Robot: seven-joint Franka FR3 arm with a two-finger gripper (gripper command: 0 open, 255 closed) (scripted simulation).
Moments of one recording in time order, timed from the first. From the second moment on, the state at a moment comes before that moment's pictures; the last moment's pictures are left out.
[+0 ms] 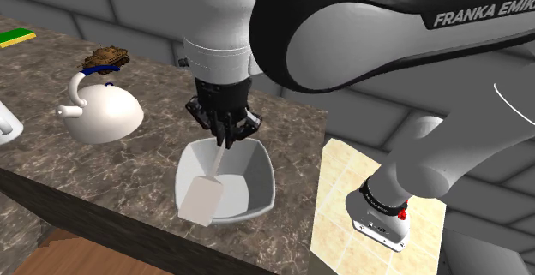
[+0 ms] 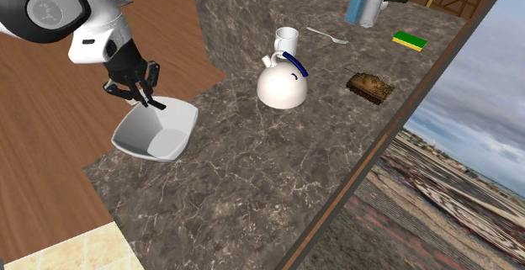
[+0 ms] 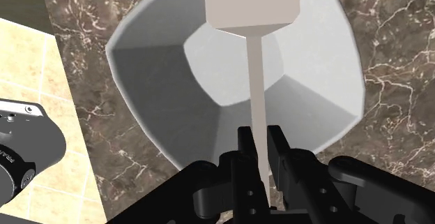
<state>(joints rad) 0.06 -0.25 0.68 -2.00 0.10 1.78 1.89</state>
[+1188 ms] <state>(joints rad) 0.07 -0.23 0.72 -2.19 0.10 1.99 1.92</state>
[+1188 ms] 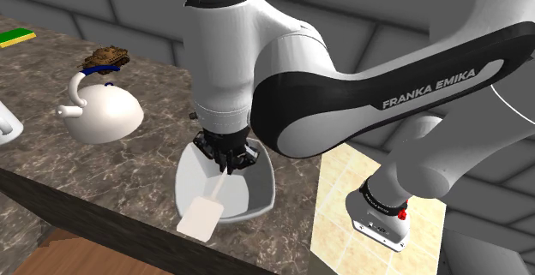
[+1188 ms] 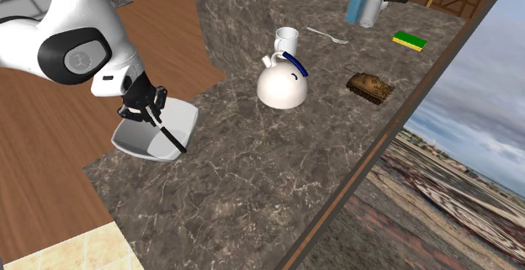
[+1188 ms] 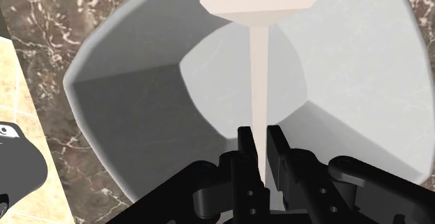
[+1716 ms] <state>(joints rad) 0.07 -0.23 0.72 -2.19 0.10 1.99 1.92</state>
